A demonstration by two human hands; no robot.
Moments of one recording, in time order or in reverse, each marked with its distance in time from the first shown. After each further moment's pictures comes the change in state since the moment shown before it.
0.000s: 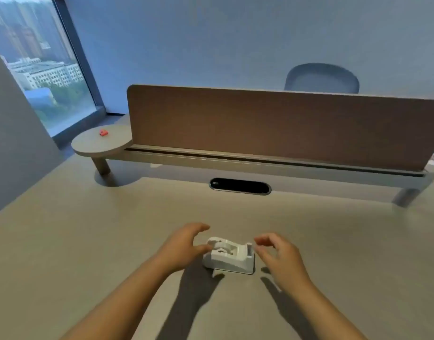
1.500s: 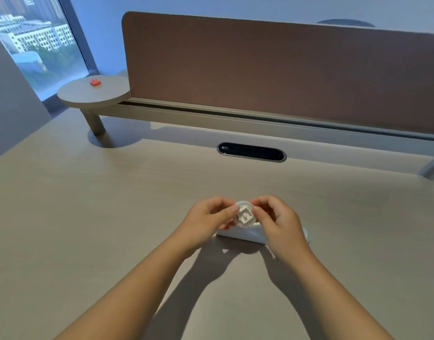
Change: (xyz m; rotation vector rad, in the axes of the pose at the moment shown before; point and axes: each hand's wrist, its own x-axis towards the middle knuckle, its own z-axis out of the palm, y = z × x) left_hand 0.001 -0.008 0.030 -0.752 -0.010 0.028; right_hand 0.011 -0.004 0.050 0.185 0.050 -0.141
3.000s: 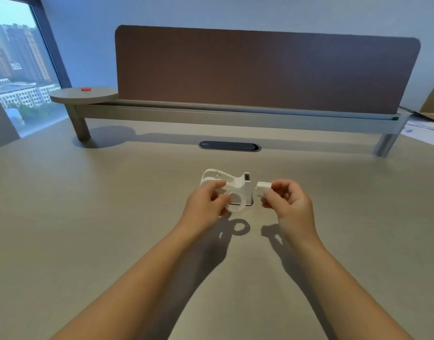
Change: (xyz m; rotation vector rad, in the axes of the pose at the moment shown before) left_hand -0.036 -0.065 0.049 0.175 0.209 0.315; right_hand -0.085 0.046 0.000 0.330 0.348 -0.077
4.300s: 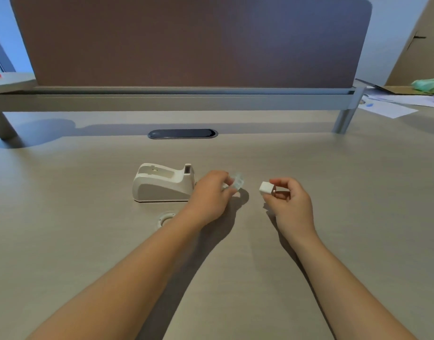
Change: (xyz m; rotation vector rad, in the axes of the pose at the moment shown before) left_hand 0.052 0.008 0.115 0.437 -0.182 0.137; right_hand 0.030 0.044 -0.099 -0.297 0.208 0.152
